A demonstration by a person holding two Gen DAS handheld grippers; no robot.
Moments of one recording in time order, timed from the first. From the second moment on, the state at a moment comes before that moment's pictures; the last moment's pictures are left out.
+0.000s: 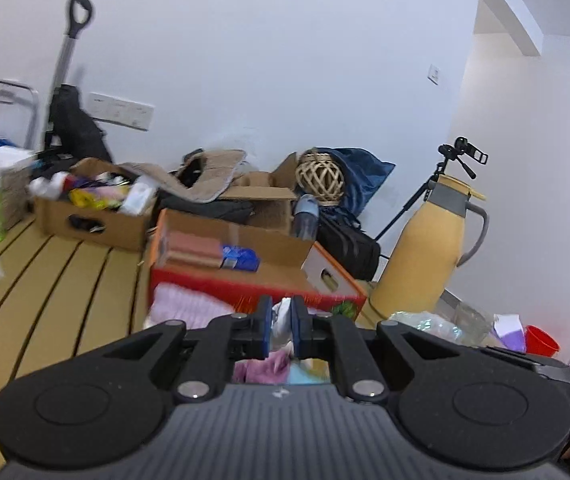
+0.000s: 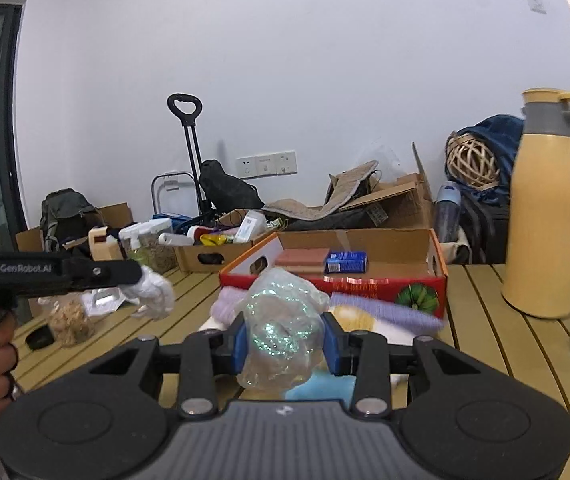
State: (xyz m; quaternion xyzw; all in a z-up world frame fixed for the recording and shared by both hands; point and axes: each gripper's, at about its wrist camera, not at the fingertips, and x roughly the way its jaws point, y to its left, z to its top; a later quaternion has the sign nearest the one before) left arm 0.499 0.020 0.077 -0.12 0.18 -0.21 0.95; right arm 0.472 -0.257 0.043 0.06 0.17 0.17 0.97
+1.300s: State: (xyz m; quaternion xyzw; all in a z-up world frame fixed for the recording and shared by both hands) left arm 0.713 -0.065 0.177 -0.03 0.28 -0.20 0.94; right arm 0.705 -0.329 0.144 0.03 0.22 0.07 0.97
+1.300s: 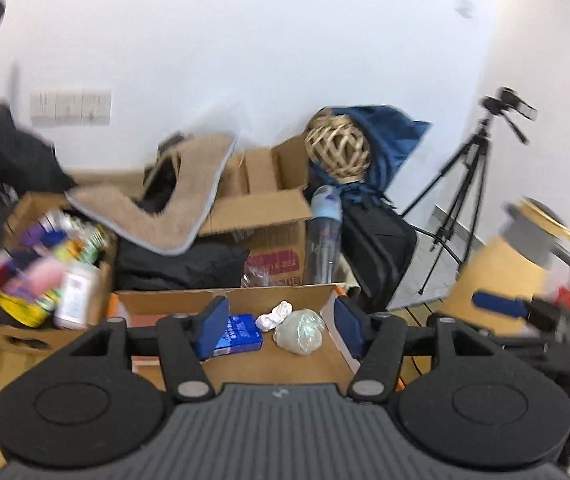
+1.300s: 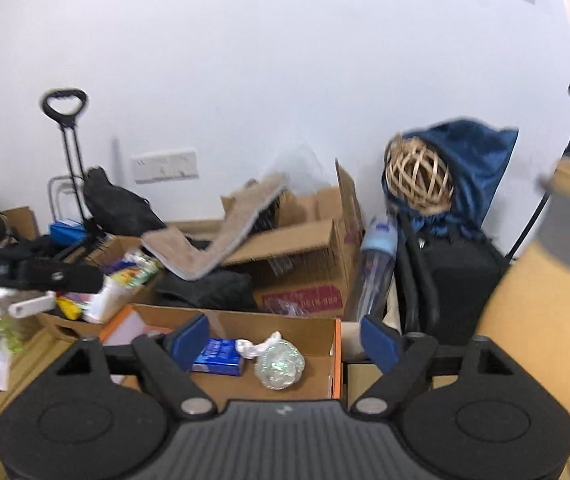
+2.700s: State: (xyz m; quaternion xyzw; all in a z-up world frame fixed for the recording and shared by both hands) left arm 0.507 -0.115 0.013 0.07 0.18 -0.23 0.95; right arm 0.507 -0.320 -0.013 0.10 0.24 0.04 0.96
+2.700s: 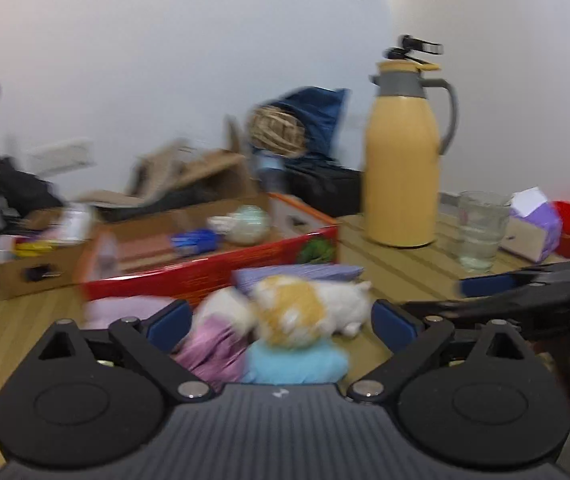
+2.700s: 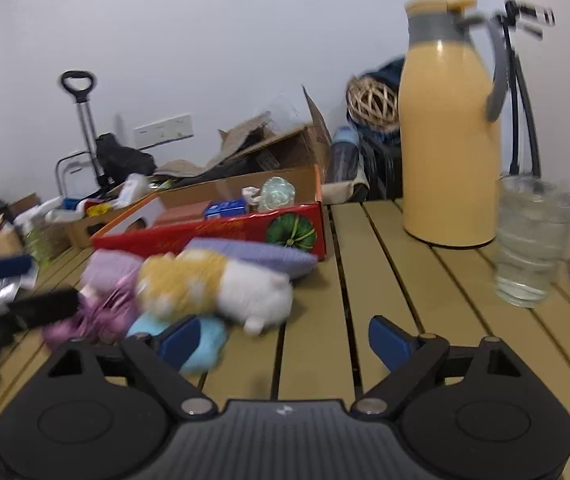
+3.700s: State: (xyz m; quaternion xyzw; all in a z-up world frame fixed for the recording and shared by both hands) left arm 0.484 -0.116 -0.033 -0.05 0.28 -0.32 0.90; right arm 0.490 -0.363 -0.040 0.25 0.24 0.07 0.93
